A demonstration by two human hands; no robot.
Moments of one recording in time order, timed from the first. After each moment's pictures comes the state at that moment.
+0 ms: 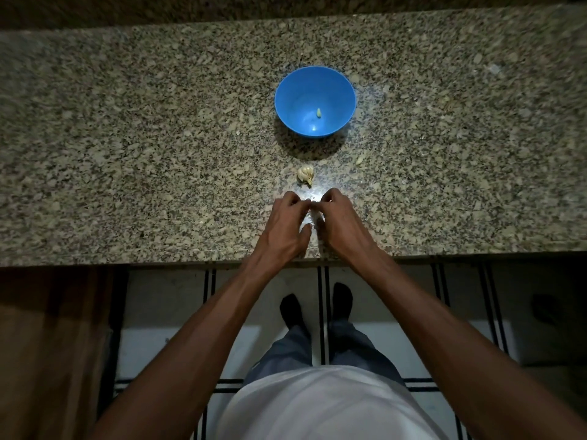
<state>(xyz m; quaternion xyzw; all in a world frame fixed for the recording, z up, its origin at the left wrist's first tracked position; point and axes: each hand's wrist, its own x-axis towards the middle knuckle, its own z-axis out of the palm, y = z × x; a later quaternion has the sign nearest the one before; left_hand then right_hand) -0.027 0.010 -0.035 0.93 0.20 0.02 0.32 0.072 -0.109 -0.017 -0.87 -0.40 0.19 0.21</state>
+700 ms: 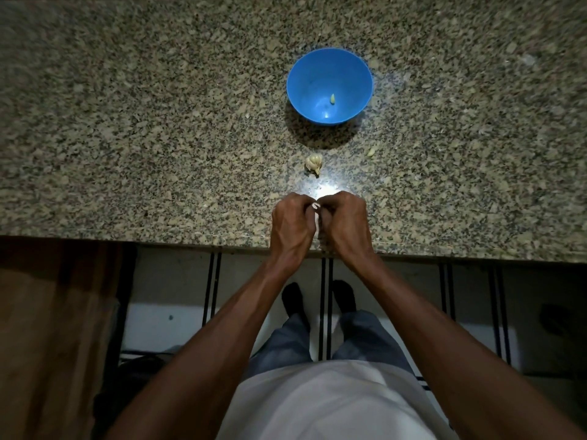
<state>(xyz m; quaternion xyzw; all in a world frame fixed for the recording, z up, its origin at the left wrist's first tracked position) -0.019 -0.019 -0.042 0.86 0.36 0.13 0.33 0.065 -0.110 -0.032 -0.86 -0.30 0.18 0.36</state>
